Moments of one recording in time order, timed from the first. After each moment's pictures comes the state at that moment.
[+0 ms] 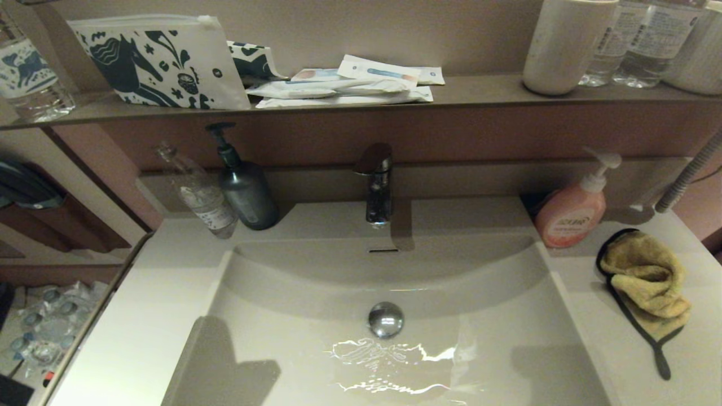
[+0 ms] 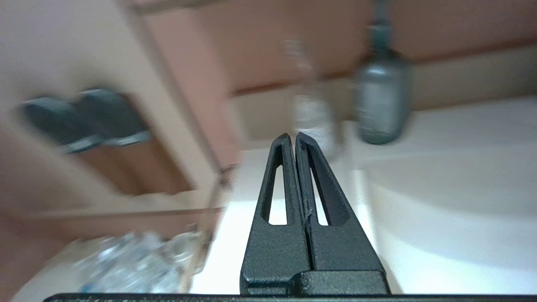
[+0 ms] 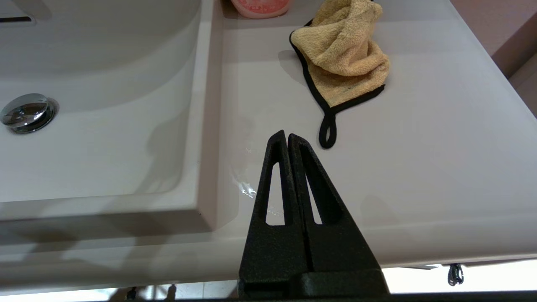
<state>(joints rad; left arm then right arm) -0.21 0.64 -0.01 -0.91 0.37 0.34 0.00 0.00 0.00 0.00 -0.02 0.02</state>
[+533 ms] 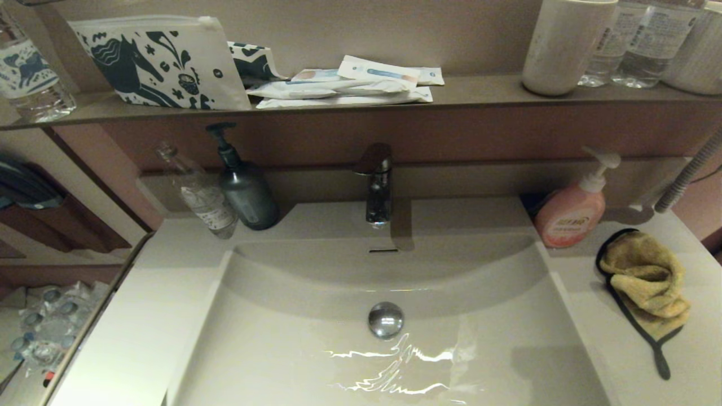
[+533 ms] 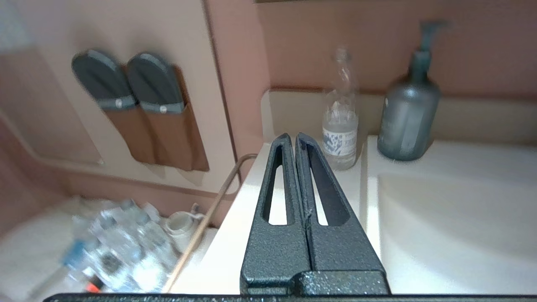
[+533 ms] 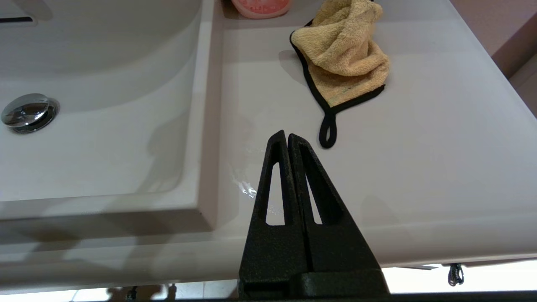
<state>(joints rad) -0.07 0.32 0.00 -0.67 0.38 0.14 0.00 0.00 0.00 0.00 -0.02 0.02</state>
